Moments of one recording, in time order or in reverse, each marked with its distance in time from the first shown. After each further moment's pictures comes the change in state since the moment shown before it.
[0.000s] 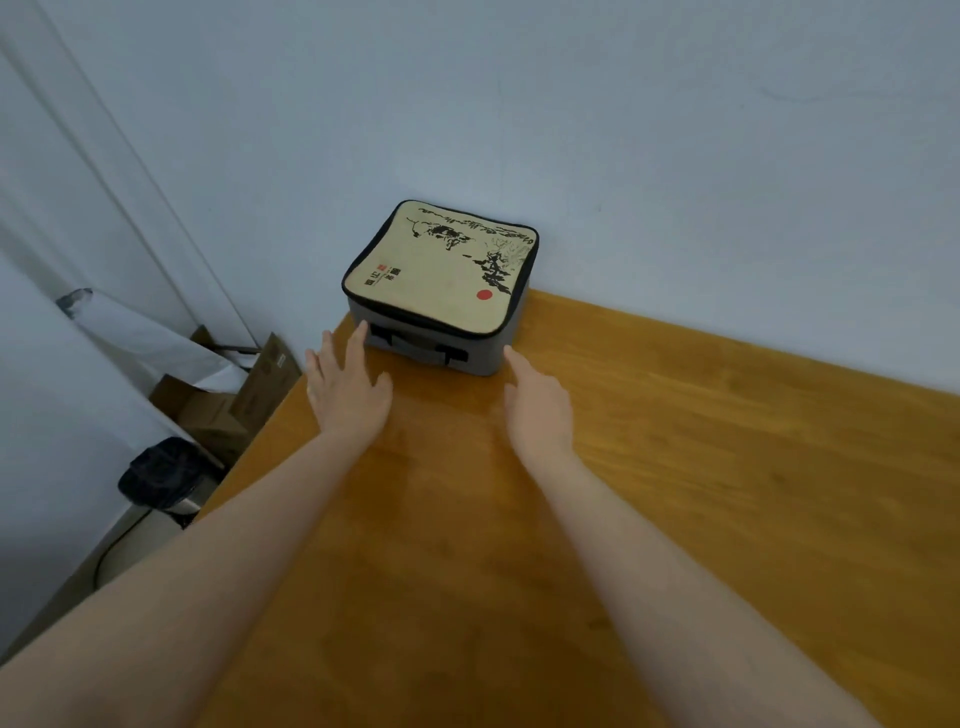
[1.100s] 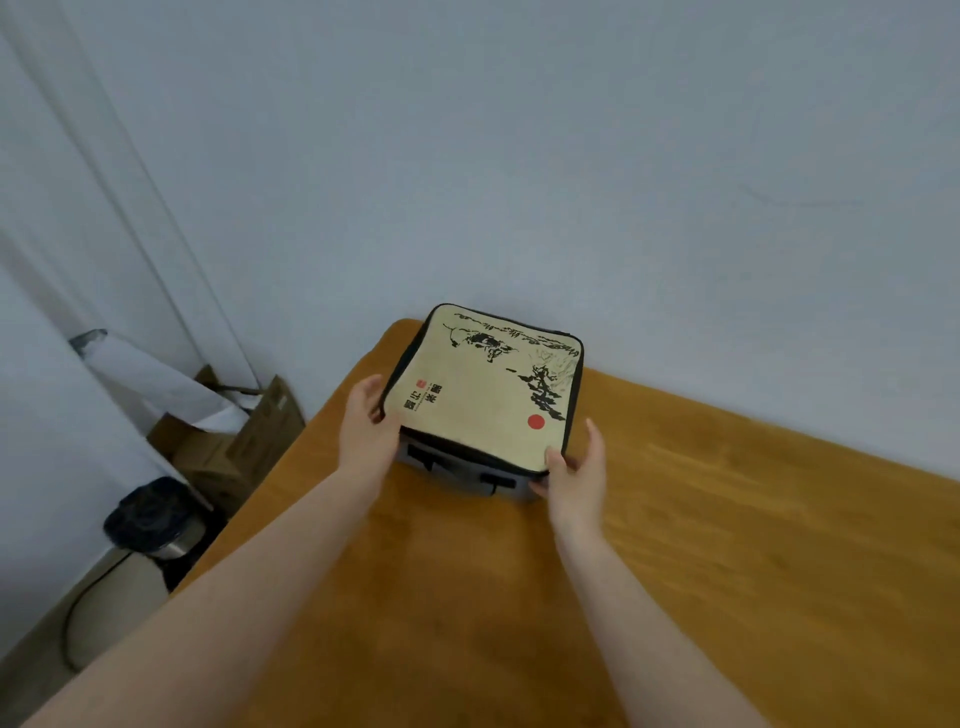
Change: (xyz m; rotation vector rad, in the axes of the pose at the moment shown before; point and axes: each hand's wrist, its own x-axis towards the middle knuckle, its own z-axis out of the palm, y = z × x) left_hand 0.005 0.037 -0.013 -0.849 -0.068 -0.190; right_hand -0.003 0.029 -0.012 1.015 0.131 0.407
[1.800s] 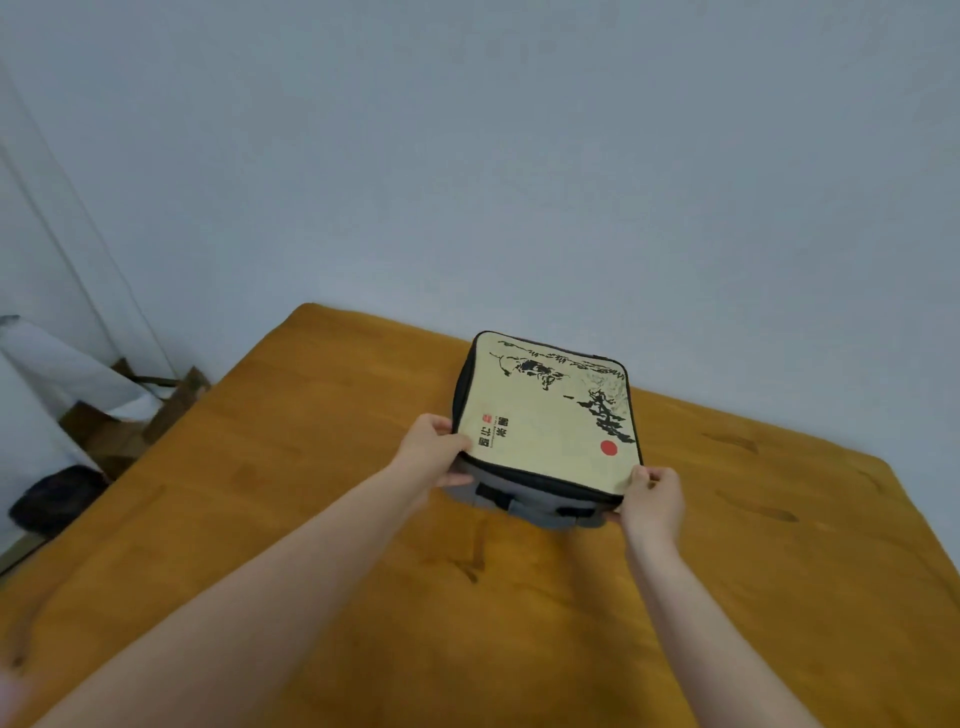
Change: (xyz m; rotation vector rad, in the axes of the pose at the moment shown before) left_hand -0.240 0.055 0.127 -0.074 -0.427 -0.353; right_hand -0.091 -0.037 -0.288 -0.320 0.421 0.000
